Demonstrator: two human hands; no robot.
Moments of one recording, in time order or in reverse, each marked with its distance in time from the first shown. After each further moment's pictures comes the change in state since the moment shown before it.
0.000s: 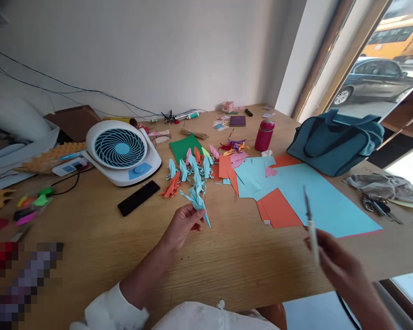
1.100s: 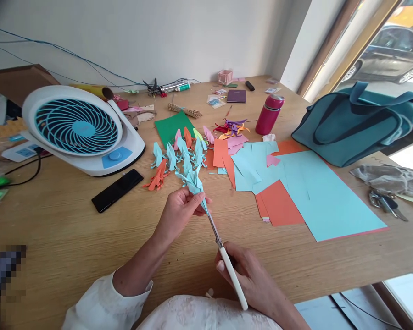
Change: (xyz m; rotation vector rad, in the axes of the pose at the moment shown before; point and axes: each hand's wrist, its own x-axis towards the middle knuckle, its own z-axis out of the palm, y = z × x) left_hand 0.032 0.023 0.024 0.091 0.028 -0.032; right_hand -0.026 -0.129 0.110 0.263 -0.863 0.002
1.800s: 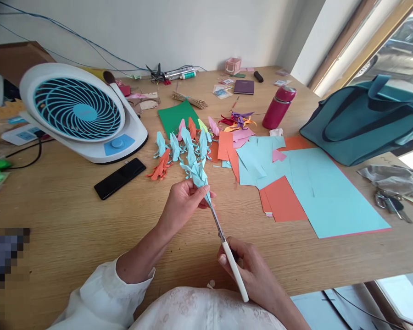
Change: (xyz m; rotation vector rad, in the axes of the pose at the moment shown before) left_hand -0.003 -0.002 -0.001 0.000 -0.008 0.020; right_hand -0.003 0.004 0.004 0.019 0.012 0.029
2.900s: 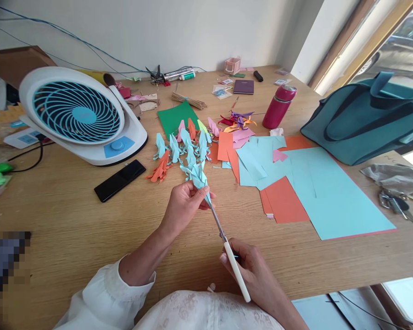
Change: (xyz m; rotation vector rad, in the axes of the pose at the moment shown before) left_hand 0.002 -0.002 0.004 0.016 0.044 -0.022; right_hand 0.002 0.006 0.002 0.012 0.053 0.047
